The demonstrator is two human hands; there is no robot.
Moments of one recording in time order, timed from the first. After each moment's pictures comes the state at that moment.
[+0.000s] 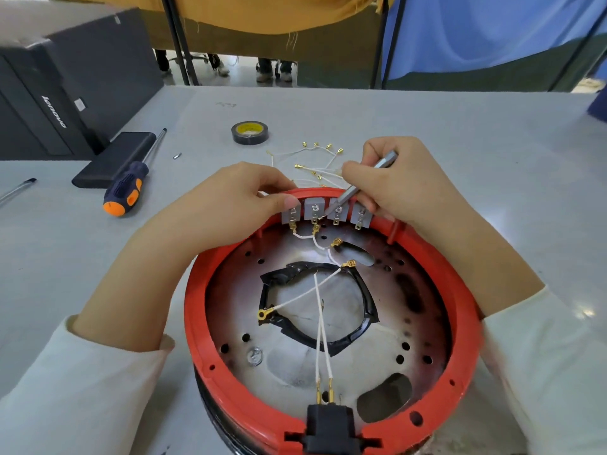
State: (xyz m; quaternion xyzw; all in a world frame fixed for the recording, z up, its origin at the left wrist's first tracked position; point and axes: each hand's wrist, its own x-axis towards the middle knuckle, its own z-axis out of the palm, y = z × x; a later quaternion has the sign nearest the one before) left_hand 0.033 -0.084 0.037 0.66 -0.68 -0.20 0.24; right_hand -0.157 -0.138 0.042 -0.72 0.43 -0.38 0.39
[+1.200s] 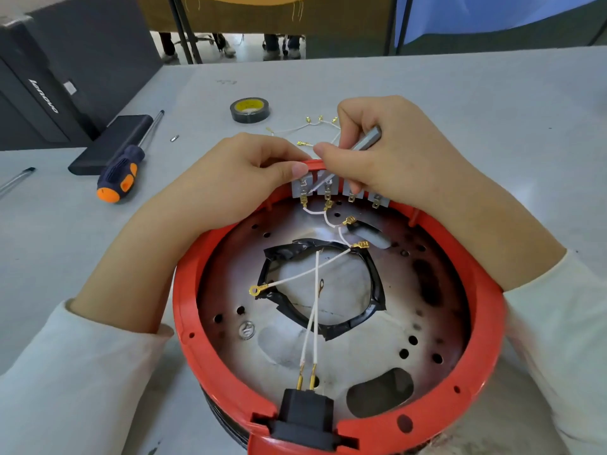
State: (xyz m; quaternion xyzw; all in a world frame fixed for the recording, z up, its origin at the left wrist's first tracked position) left_hand 0.022 -0.091 0.032 0.64 -0.69 -0.22 0.27; right_hand -0.153 -0.147 0.037 -0.83 0.35 -0.33 0.28
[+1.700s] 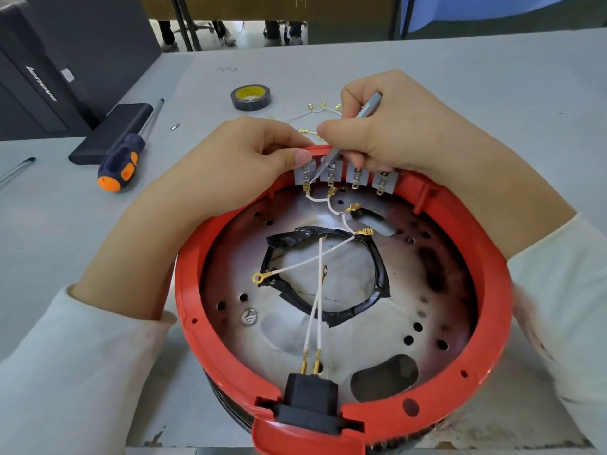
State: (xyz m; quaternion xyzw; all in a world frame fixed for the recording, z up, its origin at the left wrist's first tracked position) left_hand 0.022 -0.091 0.031 0.65 -0.69 -0.19 0.26; right_hand -0.148 -0.155 0.047 -0.78 0.39 -0.27 0.42
